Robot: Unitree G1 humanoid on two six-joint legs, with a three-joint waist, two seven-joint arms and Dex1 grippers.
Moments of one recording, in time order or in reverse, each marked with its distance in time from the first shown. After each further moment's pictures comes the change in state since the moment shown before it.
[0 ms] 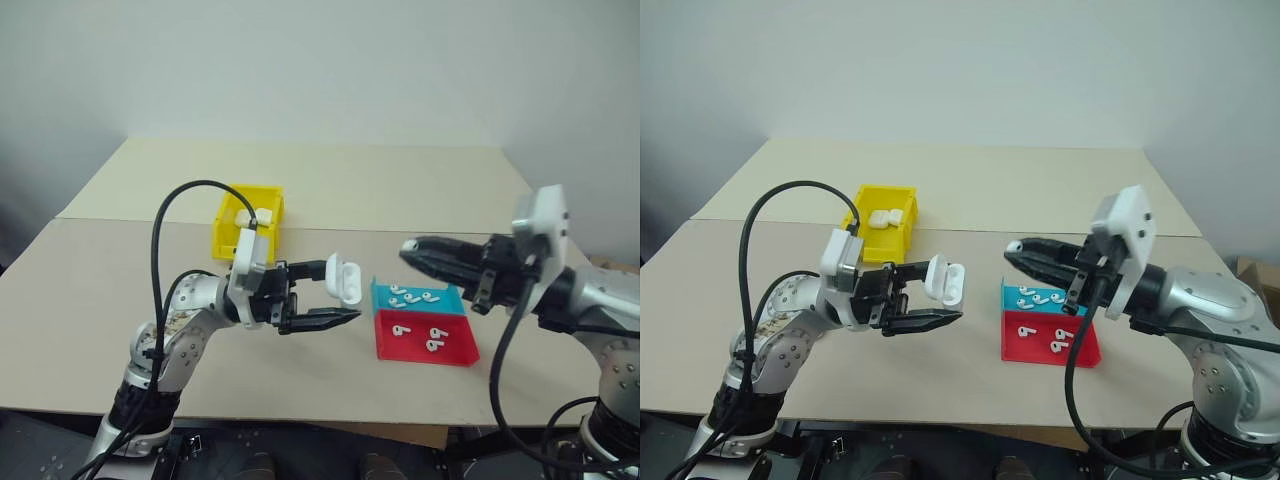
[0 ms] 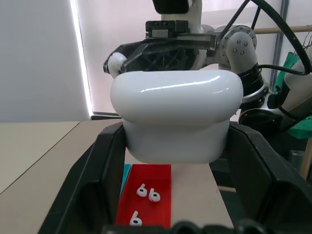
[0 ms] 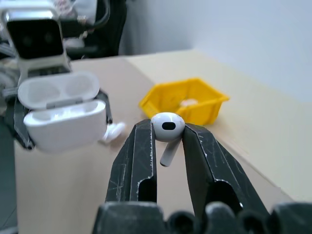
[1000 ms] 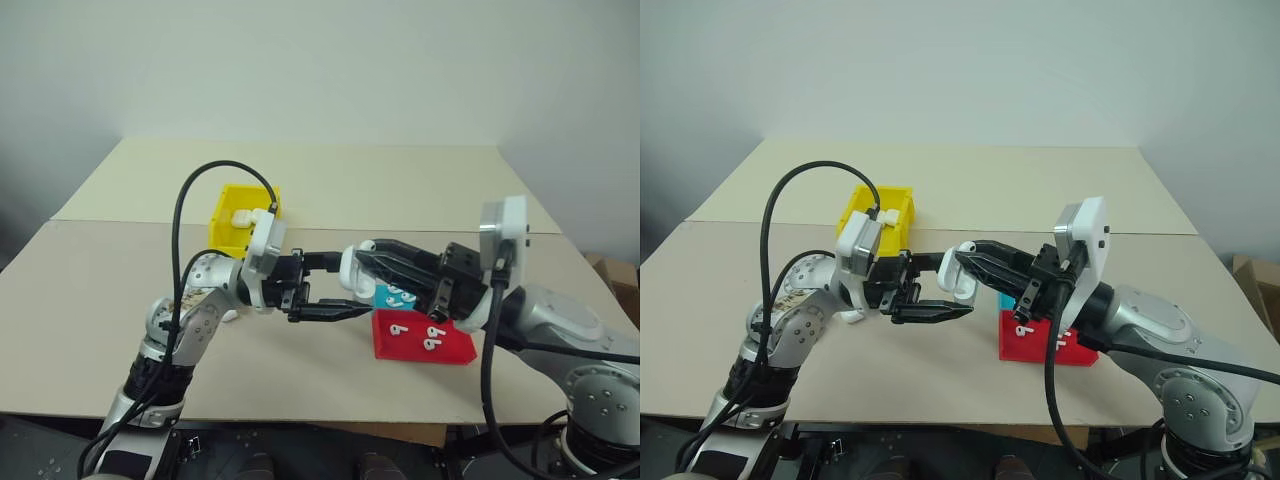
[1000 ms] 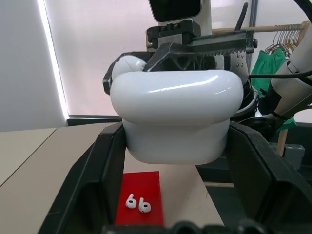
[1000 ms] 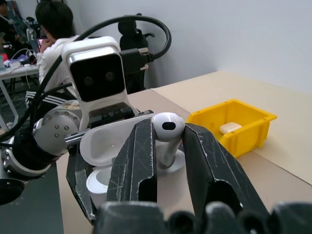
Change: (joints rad) left arm -0.107 -0.011 -0.036 0.092 0.003 0.011 -0.083; right arm 0.073 -0.045 0.281 -0.017 0.293 -0.202 -0.337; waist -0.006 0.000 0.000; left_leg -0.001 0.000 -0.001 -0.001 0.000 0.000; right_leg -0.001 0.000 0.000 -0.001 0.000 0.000
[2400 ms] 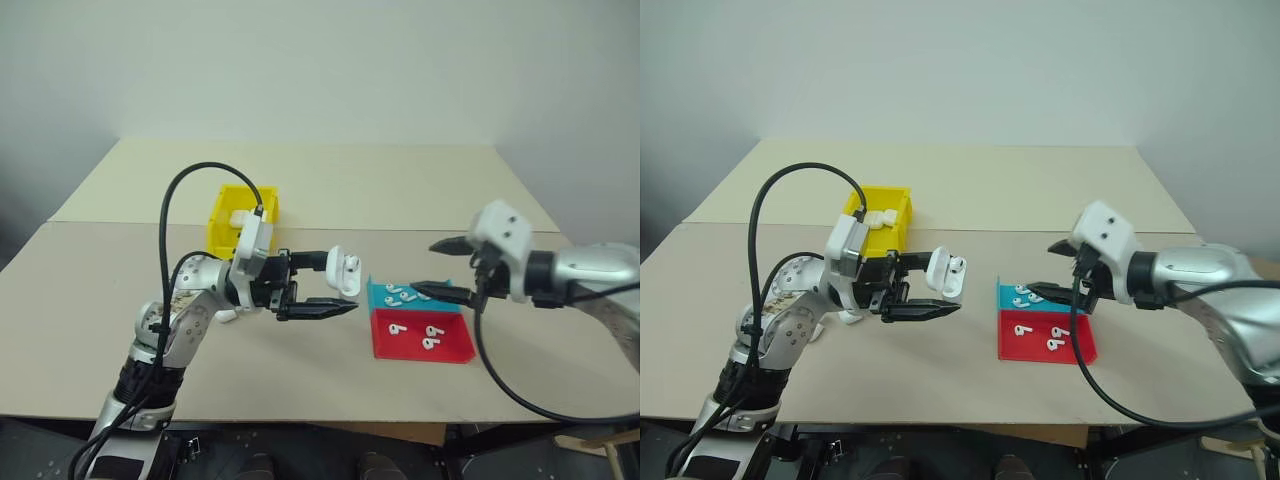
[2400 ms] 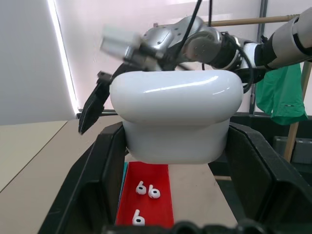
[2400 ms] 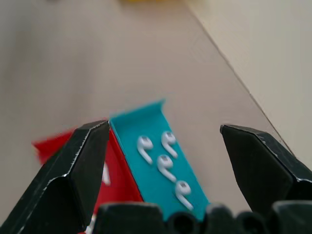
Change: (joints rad) left arm 0.034 0.030 0.029 0.015 0.023 -0.044 -0.015; right arm -0.164 -0.533 0.379 0.524 -0.648 -0.293 0.477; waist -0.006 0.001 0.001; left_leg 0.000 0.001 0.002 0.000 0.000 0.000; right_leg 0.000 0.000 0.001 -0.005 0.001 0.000
